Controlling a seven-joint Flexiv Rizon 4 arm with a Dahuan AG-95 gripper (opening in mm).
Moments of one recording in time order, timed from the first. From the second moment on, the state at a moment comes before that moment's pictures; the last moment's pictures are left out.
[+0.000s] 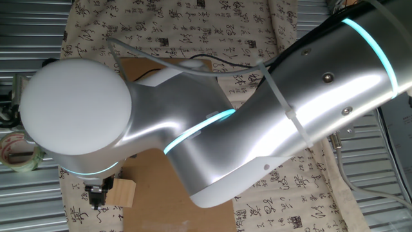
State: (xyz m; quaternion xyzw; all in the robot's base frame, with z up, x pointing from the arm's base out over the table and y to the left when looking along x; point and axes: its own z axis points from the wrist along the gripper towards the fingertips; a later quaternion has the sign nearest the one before) arm 0.682 0.169 0.117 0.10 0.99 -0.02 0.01
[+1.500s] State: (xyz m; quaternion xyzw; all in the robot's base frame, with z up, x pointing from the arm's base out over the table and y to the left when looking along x) arm 0.681 0.169 0.116 0.10 0.99 -0.02 0.01
